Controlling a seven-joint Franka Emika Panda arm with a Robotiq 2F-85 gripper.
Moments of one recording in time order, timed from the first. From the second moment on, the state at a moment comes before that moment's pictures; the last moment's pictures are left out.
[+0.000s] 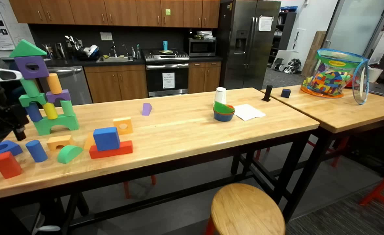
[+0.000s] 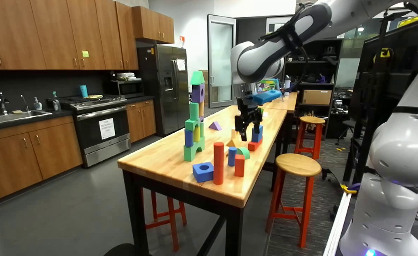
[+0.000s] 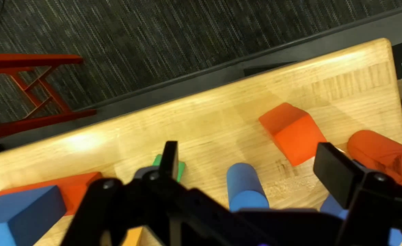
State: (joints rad) arm -0.05 -0.30 -0.01 -2.41 -0.10 1.99 0.05
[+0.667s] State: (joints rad) arm -0.14 -0.40 -0.13 -2.49 -0.07 2.12 0.08
